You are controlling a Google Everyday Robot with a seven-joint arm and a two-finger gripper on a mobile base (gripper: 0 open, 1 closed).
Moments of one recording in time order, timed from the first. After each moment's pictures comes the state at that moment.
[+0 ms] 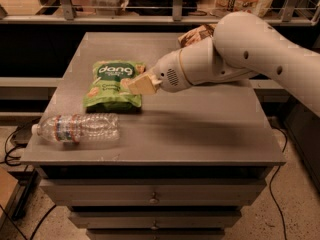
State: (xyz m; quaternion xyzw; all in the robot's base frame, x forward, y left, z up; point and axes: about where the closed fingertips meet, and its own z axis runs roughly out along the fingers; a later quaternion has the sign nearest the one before) arm 0.557 0.065 0.898 -0.45 0.75 0.34 0.36
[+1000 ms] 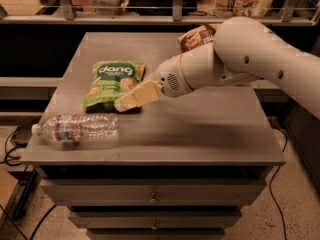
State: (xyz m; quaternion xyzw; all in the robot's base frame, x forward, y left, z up) arm 0.547 0.064 0.889 -0.44 0.76 0.35 0.34
